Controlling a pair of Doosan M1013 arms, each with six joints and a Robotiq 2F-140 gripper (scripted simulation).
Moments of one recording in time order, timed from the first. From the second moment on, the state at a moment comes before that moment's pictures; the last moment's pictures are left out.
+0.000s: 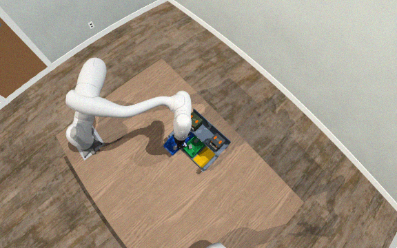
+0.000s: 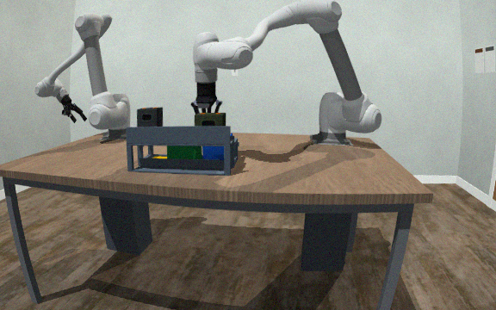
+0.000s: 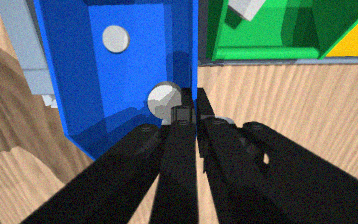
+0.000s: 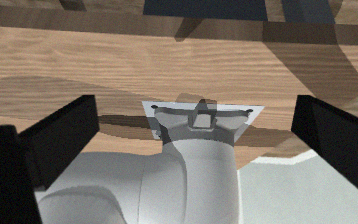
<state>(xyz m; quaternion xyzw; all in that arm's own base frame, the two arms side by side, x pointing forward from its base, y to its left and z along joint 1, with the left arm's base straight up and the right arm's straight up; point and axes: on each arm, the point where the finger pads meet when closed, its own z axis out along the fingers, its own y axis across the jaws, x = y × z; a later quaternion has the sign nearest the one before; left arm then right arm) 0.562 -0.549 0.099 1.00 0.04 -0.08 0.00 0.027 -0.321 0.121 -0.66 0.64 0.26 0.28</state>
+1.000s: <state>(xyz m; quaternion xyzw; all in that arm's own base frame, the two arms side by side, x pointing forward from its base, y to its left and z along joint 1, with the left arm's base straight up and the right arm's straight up) 0.572 -0.548 0.097 1.00 0.04 -0.07 0.00 0.027 -0.321 0.121 -0.66 0.64 0.26 0.28</state>
